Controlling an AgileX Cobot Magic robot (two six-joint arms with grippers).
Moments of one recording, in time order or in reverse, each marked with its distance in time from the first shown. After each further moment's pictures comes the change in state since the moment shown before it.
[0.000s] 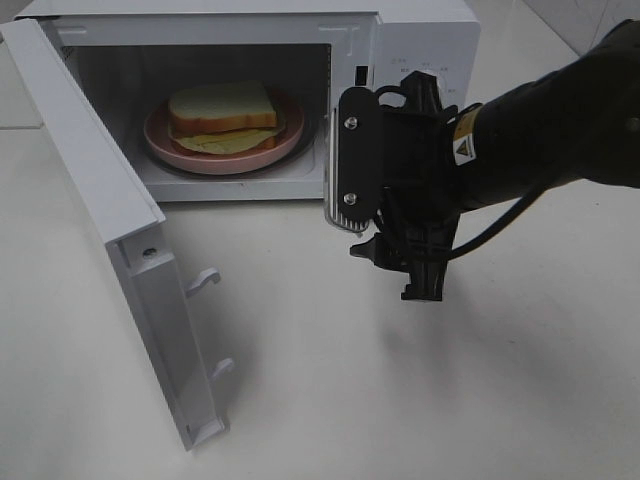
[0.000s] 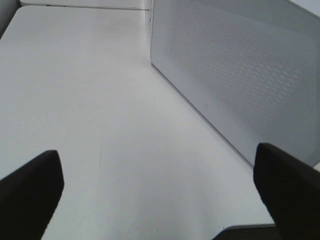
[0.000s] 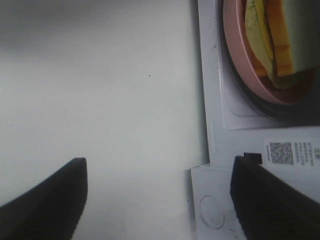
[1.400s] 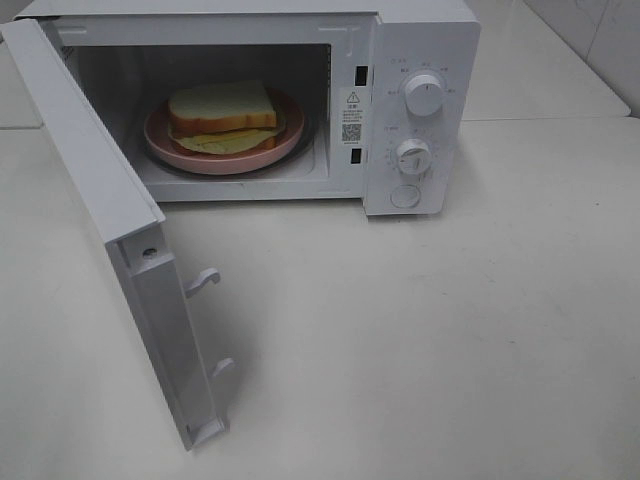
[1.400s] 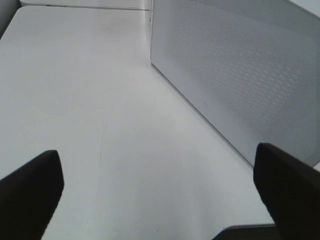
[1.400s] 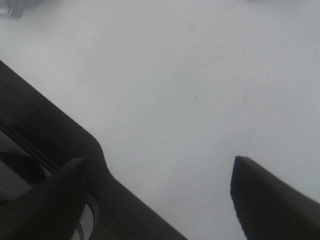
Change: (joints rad) left arm 0.000 0.000 0.000 0.000 0.000 0.000; right arm 0.000 -0.800 0.050 0.003 0.946 0.857
